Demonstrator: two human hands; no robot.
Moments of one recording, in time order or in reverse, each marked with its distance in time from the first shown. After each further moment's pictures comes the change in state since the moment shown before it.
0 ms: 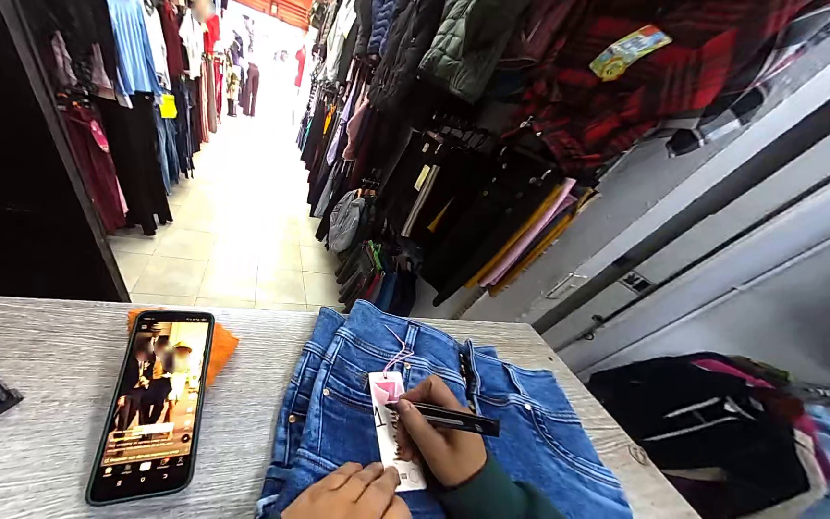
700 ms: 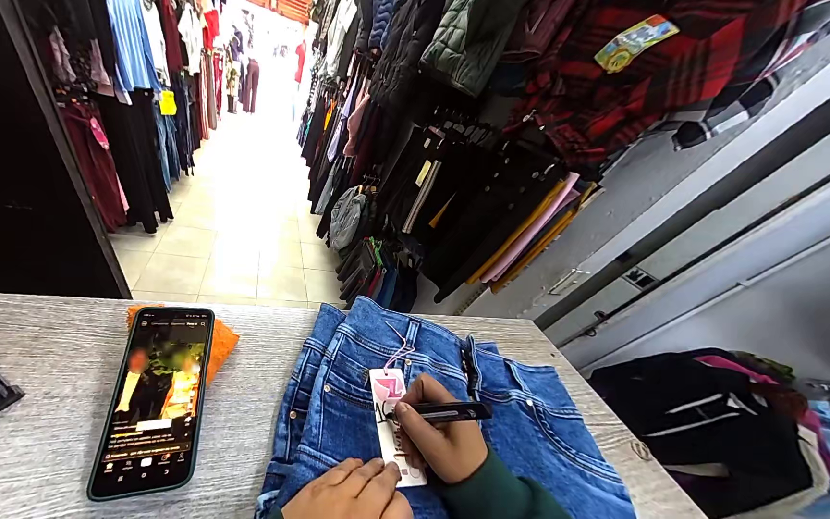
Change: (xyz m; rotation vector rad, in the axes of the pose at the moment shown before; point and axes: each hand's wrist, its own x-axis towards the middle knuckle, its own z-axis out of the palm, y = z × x) left_hand -0.001 0.000 -0.001 -0.005 -0.022 0.002; right_hand 0.001 -0.004 -0.002 -0.056 -0.080 0.076
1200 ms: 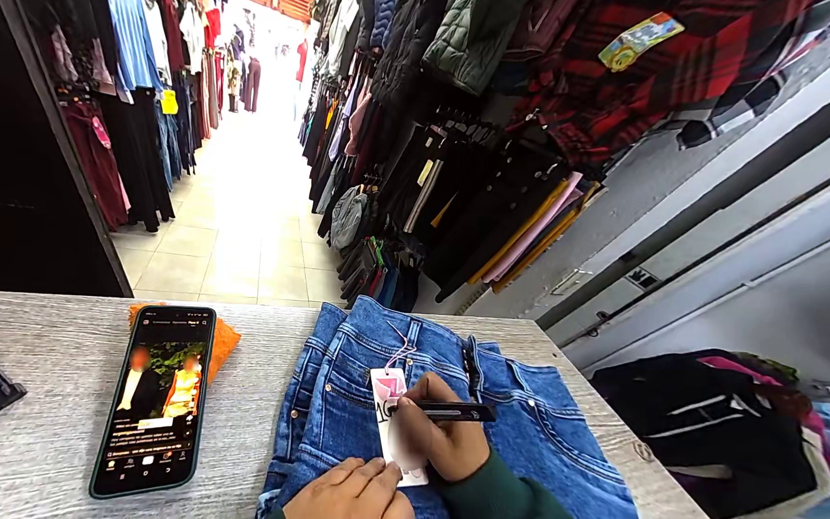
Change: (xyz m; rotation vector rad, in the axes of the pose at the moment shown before) left_hand 0.000 0.000 0.001 0.024 0.004 0.007; right_hand -0.001 0.000 0.000 0.019 0.029 0.033
